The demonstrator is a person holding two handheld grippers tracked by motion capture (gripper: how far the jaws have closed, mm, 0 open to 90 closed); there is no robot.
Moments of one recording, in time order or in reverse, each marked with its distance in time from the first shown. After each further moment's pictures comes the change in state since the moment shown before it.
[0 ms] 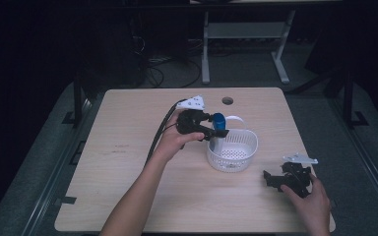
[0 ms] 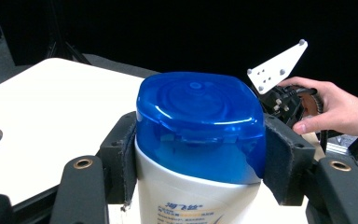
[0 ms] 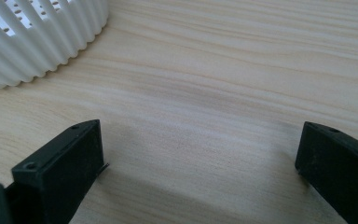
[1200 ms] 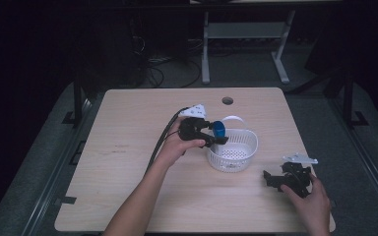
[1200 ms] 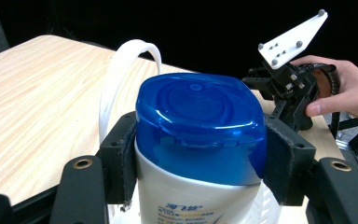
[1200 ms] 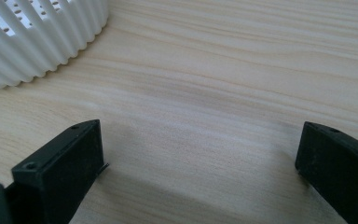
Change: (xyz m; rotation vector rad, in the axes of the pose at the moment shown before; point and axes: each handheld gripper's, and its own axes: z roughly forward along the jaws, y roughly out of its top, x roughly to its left) left arm 0.004 -0.027 0.014 0.024 0.003 -0.025; right arm 0.000 0.000 0.000 0.000 0.000 0.000
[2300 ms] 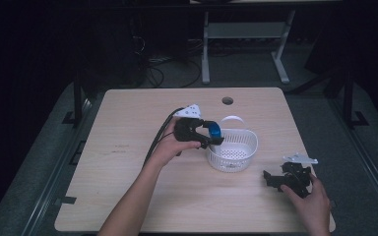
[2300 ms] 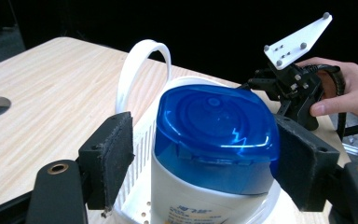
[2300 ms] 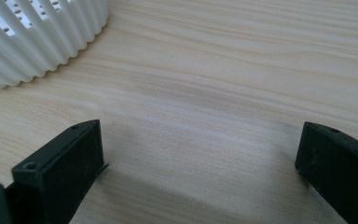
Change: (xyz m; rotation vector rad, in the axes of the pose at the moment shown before) left arm -0.003 -0.002 -0.016 -0.008 0.047 0.000; right arm 0.000 0.000 0.000 0.000 0.000 0.000
